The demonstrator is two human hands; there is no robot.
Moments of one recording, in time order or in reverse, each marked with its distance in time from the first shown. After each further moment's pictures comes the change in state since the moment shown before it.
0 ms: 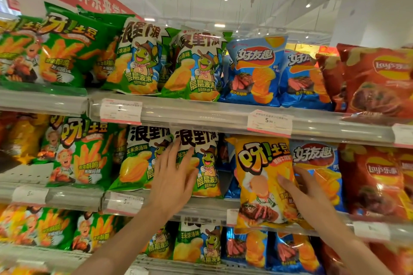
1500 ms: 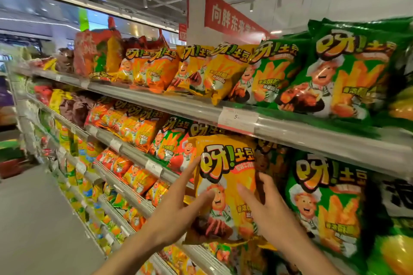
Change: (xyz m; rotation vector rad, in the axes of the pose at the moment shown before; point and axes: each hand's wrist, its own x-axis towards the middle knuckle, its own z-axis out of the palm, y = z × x) left_hand -0.128 -0.361 -0.273 -0.486 -0.011 -0.599; right_hand -0.084 -0.223 0.516 0.038 -0.775 -0.161
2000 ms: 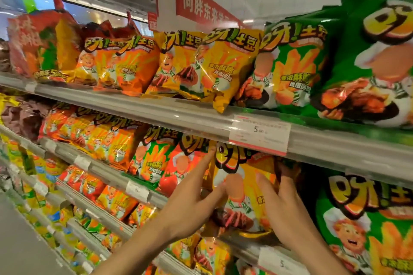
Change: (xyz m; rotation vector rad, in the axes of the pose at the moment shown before) left_hand 0.114 -0.042 -0.008 0.056 -0.164 0.150; right_hand 0.082 -0.009 0.021 -0.069 0.311 0.115
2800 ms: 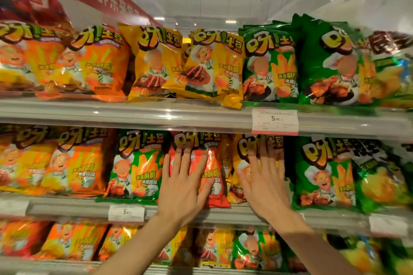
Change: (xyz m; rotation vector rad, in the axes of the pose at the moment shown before) left_hand 0.042 -0.108 -0.024 0.702 0.019 0.358; right_hand 0.007 0.009 0.082 -1.090 0.549 -0.117
